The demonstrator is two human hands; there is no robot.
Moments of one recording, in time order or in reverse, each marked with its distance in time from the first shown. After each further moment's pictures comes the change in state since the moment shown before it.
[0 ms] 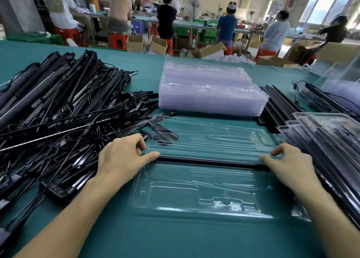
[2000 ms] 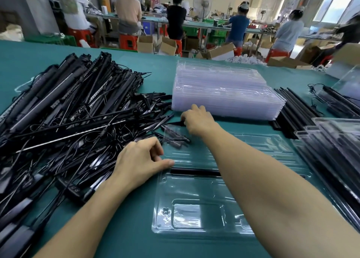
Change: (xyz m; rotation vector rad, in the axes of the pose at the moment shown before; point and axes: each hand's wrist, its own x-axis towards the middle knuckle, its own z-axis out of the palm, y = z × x) left_hand 0.000 -0.006 -0.005 -0.265 -0.101 0.084; right_hand 0.050 -0.222 0.125 -0.448 -0.198 -0.739
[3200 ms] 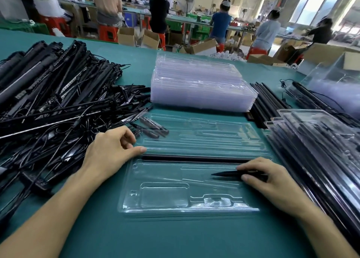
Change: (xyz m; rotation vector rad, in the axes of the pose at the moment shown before) left_hand -0.004 -0.006 -0.001 -0.023 0.067 -0.051; right_hand -0.258 0.142 0.009 0.691 0.189 0.051
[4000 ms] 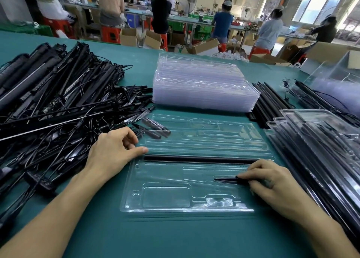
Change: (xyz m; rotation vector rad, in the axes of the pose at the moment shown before) left_hand -0.002 0.005 -0.002 0.008 0.002 -0.024; right_hand -0.008 -0.010 0.001 -0.158 -0.005 -0.052
